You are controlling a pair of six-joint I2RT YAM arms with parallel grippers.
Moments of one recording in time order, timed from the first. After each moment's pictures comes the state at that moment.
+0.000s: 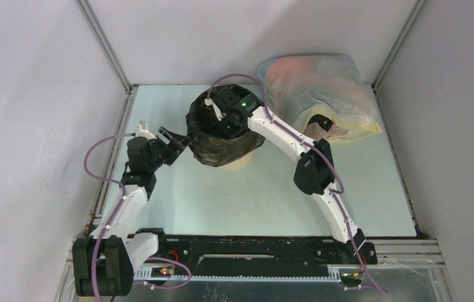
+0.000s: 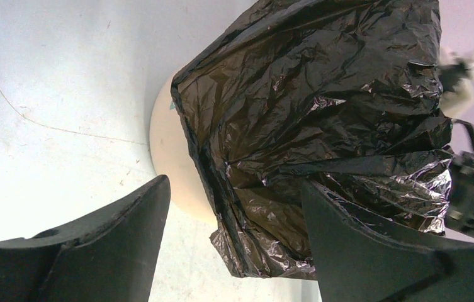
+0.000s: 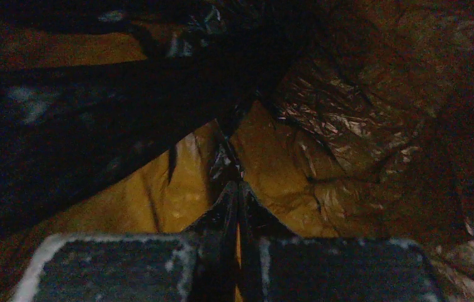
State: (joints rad) left arm 0.02 1.01 0.53 0.11 0.36 -0.88; right arm 0.79 2.31 2.32 -1.09 0.01 0.07
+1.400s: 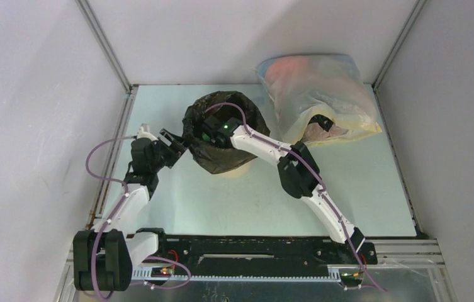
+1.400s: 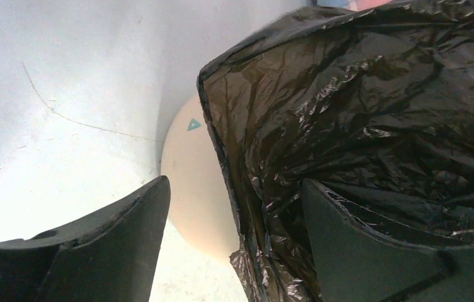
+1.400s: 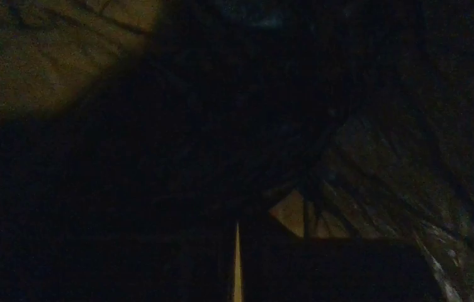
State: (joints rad) left arm -0.01 1.05 0.50 0.14 0.31 -0.88; right arm 0.87 2.46 2.19 -1.02 -0.15 0.06
